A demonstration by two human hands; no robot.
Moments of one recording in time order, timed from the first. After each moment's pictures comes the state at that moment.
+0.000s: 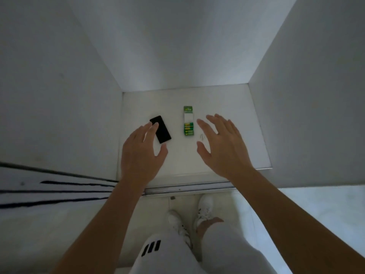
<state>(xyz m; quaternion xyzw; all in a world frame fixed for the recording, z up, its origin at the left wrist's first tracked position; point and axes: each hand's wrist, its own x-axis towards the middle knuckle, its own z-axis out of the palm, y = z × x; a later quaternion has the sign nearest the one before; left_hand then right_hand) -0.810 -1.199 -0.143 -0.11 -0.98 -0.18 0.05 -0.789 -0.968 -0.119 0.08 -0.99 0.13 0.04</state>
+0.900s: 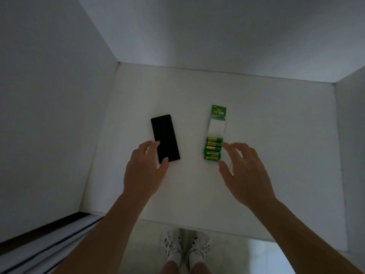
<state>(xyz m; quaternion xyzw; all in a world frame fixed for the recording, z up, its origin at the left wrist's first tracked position) -0.943 -1.200 -0.402 0.09 -0.97 -0.22 -0.10 -0.950 -0.949 -0.382 0.06 -0.98 0.18 -0.09</state>
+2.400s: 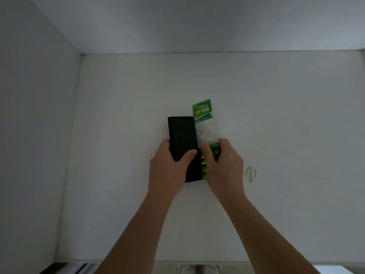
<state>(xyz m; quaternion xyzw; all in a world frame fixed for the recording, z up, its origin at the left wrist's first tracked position) -1.000 -1.145 -0.455 0.22 -0.81 -0.53 -0.16 -0.990 -1.023 -0.456 -0.22 -0.87 0.43 -0.08</state>
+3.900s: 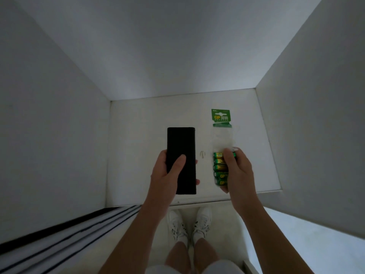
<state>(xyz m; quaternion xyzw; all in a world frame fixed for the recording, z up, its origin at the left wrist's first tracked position) -0.879 -1.099 -0.156 0.17 -0.61 -0.75 -0.20 -0.862 -0.943 -0.162 -0.34 -0.64 0.68 -0.05</state>
